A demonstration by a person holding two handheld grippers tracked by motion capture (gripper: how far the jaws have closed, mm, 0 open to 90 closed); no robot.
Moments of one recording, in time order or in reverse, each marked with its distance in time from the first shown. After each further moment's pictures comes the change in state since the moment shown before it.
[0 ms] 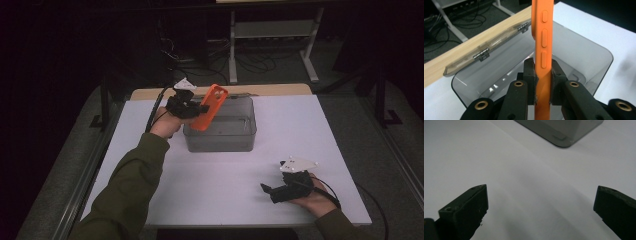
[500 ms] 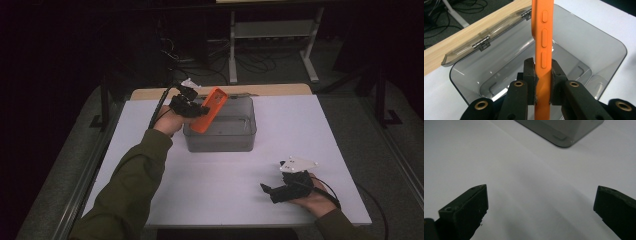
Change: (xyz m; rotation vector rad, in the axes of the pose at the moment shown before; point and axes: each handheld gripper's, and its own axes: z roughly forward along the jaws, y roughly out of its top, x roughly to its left) left arm 0.002 0.006 0.013 0.110 0.025 -0.023; right arm 0.000 0.000 0.000 0.001 0.002 0.001
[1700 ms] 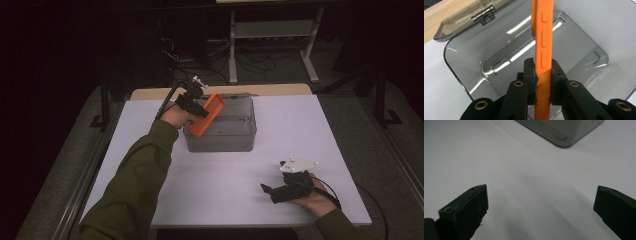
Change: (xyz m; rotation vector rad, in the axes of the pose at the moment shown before) left arm 0.010 0.014 0.027 0.246 0.042 -0.086; right arm -0.001 0.000 -0.001 -0.001 0.003 -0.003
